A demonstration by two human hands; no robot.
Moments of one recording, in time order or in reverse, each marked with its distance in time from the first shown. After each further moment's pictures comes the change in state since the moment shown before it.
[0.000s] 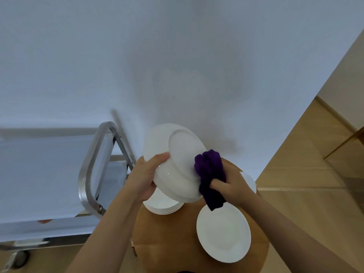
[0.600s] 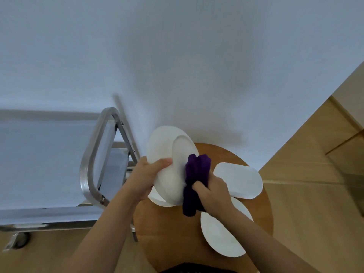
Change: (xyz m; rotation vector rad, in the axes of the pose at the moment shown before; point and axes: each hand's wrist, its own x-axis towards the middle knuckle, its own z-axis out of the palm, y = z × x) left_hand 0.020 -0.018 -0.047 0.232 0.022 -0.030; right_hand 0.007 0.015 0.081 -0.074 0.032 0.230
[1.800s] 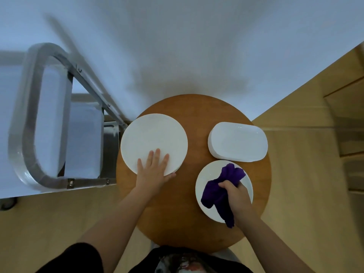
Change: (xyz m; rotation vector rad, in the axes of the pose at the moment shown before) left_hand 0.096 -0.219 -0.024 1.783 -0.336 -0.113; right_hand -0.005 0.124 0.002 0.401 0.252 0.956
